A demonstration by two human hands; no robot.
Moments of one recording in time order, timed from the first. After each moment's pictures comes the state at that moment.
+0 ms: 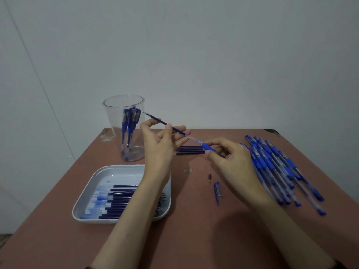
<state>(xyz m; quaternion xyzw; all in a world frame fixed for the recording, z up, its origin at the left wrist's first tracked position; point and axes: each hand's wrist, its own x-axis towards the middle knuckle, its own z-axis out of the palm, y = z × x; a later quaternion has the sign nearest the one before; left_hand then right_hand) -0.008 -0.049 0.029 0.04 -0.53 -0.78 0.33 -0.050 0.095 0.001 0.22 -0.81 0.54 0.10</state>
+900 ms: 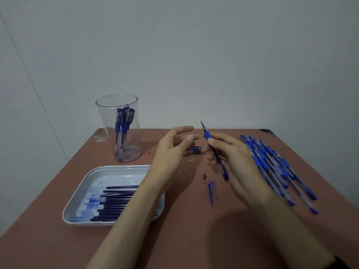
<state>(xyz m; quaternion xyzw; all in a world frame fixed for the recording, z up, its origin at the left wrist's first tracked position) -0.009 -0.039 0.021 0.01 -0.66 -0.73 0.18 -0.046 0.098 0.019 0.15 -0.63 0.76 -0.07</state>
